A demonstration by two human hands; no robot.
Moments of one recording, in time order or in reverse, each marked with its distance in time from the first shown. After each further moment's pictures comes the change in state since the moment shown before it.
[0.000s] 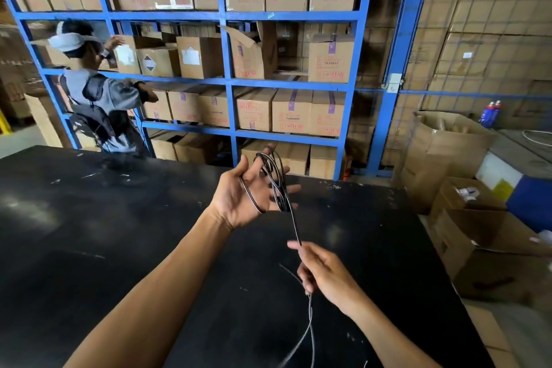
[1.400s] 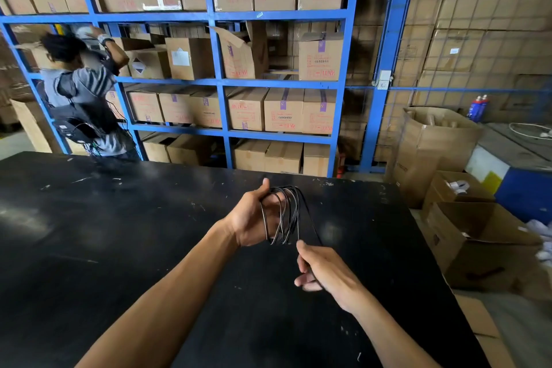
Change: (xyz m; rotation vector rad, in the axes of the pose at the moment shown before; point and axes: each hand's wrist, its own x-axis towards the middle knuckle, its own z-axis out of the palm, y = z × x) left_hand 0.017 -0.049 -0.015 0.220 0.308 -0.083; right_hand -0.014 -0.024 -0.006 -0.122 0.155 0.298
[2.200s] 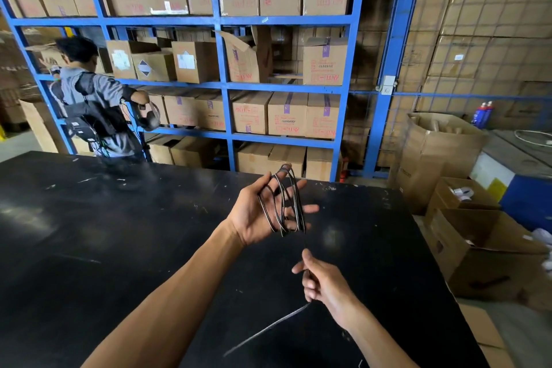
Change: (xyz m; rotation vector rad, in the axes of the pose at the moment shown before) left_hand -0.012 0.012 0.023 -0.174 -0.346 0.052; right_hand 0.011 0.036 0.006 0.280 -0.076 -0.040
